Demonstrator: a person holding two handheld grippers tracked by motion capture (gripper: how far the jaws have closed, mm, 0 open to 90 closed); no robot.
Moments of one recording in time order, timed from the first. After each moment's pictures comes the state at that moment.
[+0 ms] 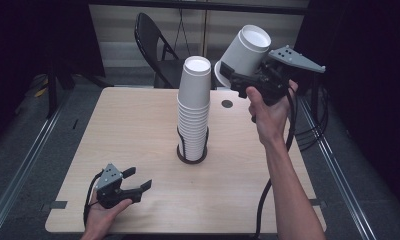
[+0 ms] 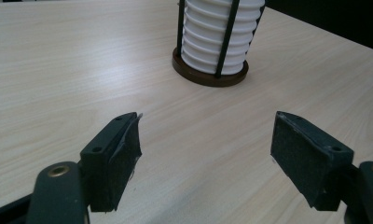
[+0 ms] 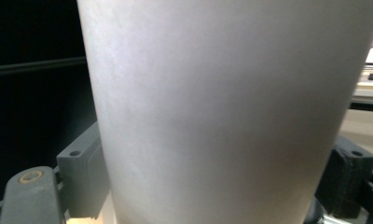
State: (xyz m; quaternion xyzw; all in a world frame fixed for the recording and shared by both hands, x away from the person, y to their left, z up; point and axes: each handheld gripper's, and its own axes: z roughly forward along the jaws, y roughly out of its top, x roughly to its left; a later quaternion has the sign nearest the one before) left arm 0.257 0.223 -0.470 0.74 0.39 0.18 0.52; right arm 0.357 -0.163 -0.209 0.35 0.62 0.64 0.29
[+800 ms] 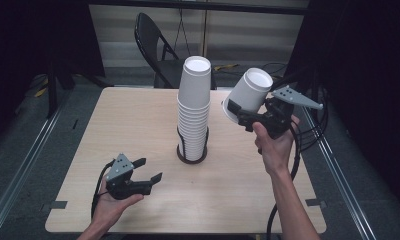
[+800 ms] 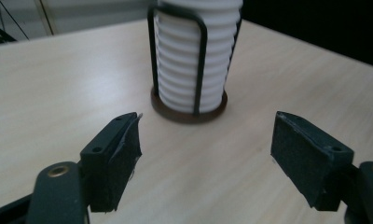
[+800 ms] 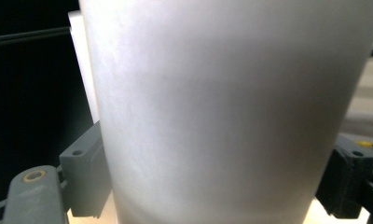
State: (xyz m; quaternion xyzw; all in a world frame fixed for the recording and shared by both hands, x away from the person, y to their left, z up) left arm 0.273 0.194 -0.435 0.75 0.35 0.19 0.53; right arm 0.333 -0.187 -0.281 0.39 0.64 0.61 0.25
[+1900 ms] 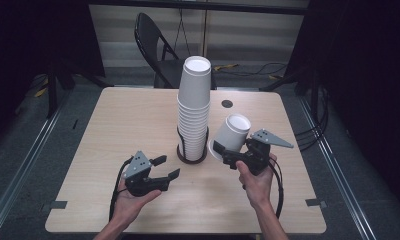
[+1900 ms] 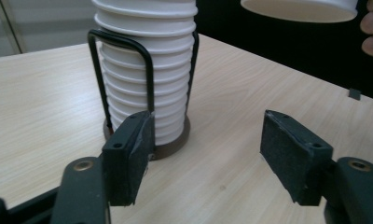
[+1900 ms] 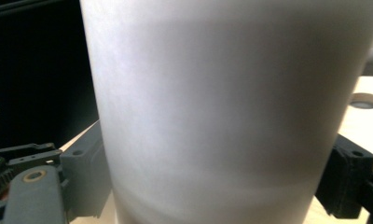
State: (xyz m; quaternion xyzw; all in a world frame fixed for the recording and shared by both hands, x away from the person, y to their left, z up) left arm 0.277 0.152 -0.441 0.75 0.31 0.17 0.56; right arm 0.304 -0.165 -0.381 0.43 0.66 0.59 0.17
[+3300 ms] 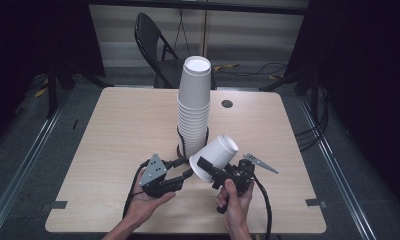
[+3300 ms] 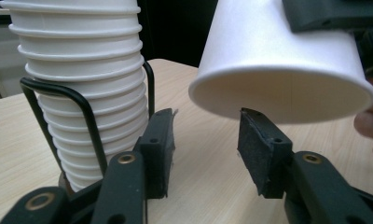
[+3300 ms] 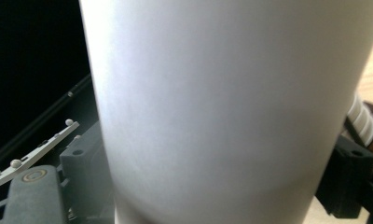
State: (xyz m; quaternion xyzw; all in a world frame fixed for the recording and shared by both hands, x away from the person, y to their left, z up) left arm 0.275 0.116 -0.445 0.73 0.25 0.19 0.60; right arm 0.273 -0.133 -0.436 0.49 0.54 0.69 -0.02
